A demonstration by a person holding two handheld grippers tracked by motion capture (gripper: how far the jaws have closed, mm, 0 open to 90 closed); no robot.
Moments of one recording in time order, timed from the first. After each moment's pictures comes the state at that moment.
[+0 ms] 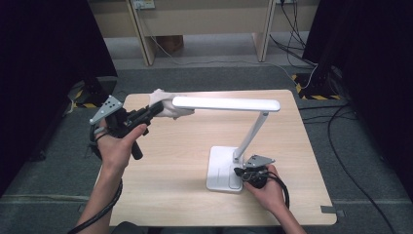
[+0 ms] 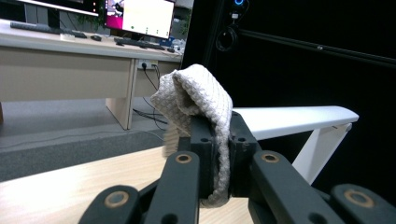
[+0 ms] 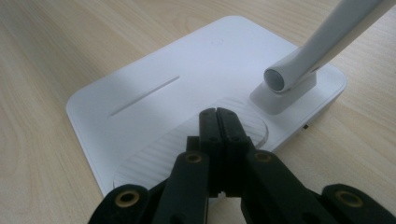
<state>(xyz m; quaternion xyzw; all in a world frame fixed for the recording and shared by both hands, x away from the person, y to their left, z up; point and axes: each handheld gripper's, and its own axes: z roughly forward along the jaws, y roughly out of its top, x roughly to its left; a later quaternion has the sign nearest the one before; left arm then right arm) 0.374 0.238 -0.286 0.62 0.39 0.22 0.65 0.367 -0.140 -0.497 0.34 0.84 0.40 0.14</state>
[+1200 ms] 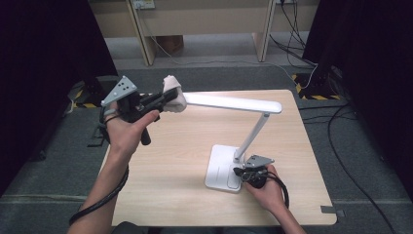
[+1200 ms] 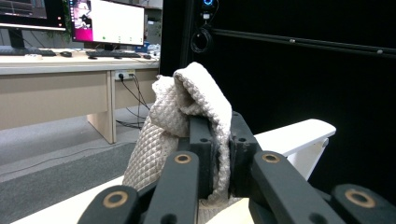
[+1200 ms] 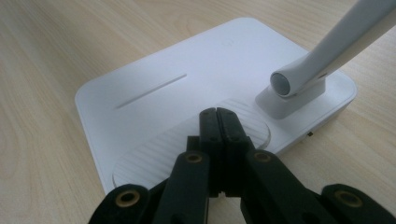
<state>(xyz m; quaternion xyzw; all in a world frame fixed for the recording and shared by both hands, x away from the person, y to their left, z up) 0.392 0.203 -0.249 0.65 0.32 0.22 0.65 0.368 -0.139 -0.498 0.34 0.84 0.41 0.14</state>
